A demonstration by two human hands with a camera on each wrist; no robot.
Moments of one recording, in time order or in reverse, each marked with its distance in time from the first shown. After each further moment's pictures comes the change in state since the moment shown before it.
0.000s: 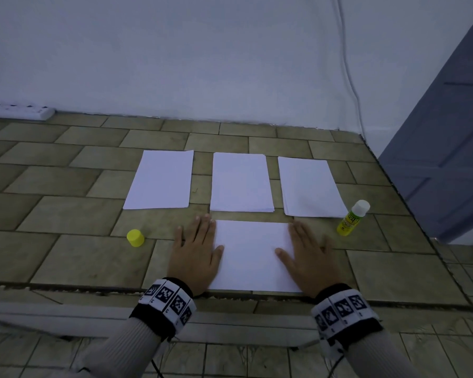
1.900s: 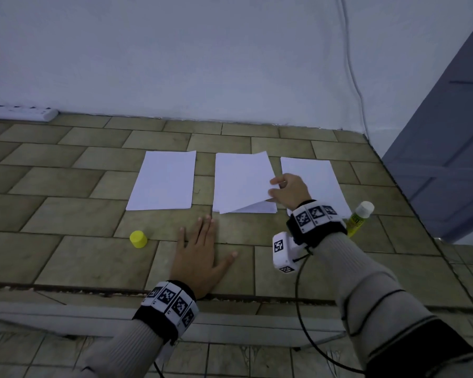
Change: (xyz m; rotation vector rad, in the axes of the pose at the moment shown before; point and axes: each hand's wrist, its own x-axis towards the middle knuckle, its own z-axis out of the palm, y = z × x) left_hand -0.003 0.005 -0.010 -0.056 -0.074 -0.036; right_hand 0.128 -0.032 -0.069 0.932 0.136 0.127
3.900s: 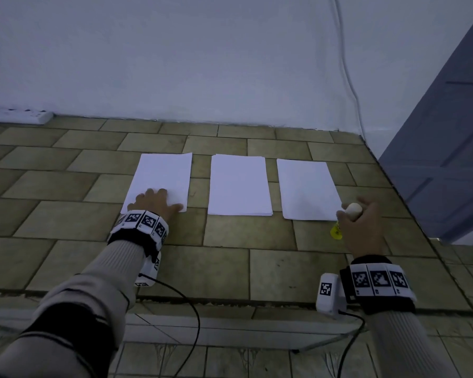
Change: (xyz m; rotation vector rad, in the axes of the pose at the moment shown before) left_hand 0.106 -0.088 -0.066 0.056 -0.135 -0.469; right_hand -0.075 0.072 -0.082 0.120 0.546 0.056
